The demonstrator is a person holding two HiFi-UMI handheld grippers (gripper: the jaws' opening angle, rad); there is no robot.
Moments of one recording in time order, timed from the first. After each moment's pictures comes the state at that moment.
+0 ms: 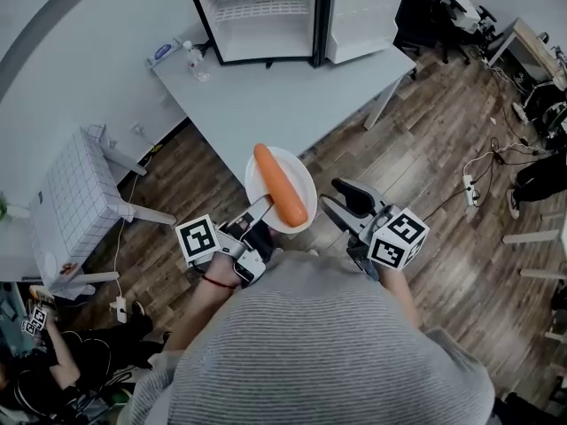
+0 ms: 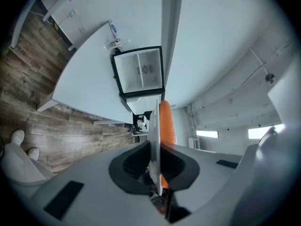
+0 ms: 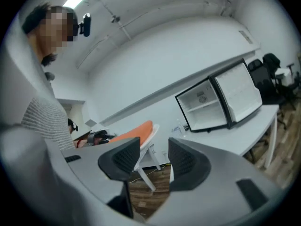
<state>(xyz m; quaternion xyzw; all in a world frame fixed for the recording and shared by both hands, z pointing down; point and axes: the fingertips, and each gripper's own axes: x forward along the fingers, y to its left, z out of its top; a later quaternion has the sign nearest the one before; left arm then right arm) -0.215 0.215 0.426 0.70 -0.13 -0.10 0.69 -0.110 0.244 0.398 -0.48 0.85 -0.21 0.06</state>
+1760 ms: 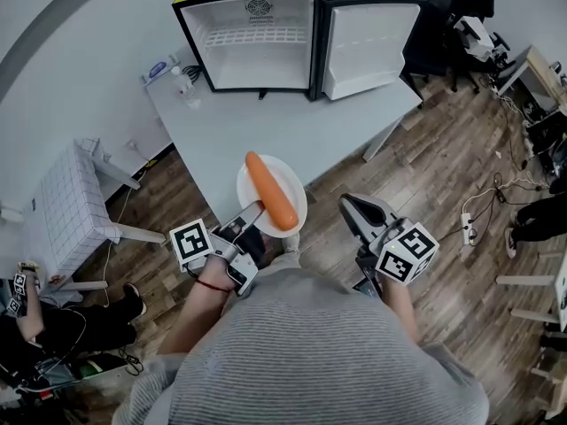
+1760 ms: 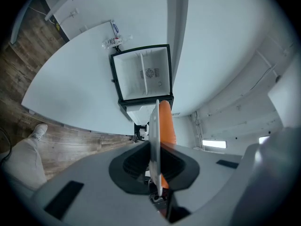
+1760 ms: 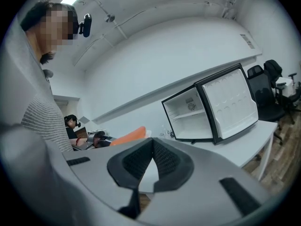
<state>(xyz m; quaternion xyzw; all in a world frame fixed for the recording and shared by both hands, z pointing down) -0.125 0.105 0.453 0.69 -0.18 -0.13 0.69 0.023 0.150 0.407 -0.50 0.84 -0.19 0.04</state>
